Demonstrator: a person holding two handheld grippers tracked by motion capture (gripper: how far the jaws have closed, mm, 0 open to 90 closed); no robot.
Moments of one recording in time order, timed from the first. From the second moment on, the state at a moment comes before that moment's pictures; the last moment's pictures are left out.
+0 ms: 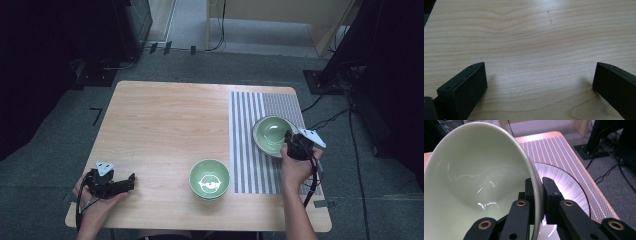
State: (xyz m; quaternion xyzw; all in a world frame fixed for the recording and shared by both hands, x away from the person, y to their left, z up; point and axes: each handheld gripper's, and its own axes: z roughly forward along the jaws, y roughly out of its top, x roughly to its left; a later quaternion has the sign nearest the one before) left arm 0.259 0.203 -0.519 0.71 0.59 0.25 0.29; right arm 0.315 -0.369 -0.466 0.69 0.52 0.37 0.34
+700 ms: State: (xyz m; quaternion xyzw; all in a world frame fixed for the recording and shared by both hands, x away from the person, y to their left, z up) left arm 0.259 0.203 -0.519 0.71 0.59 0.25 0.29; right arm 0.330 -0.390 -0.484 0.73 0.51 0.36 0.29
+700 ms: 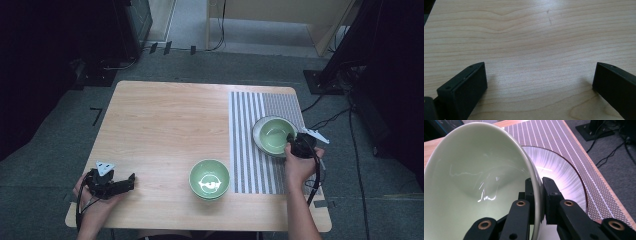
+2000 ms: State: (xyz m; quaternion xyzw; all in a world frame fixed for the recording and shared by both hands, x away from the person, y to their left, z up) left arm 0.259 0.203 -0.519 0.71 0.59 0.25 0.29; right arm 0.351 -0.419 -0.486 0.76 0.49 0.38 0.21
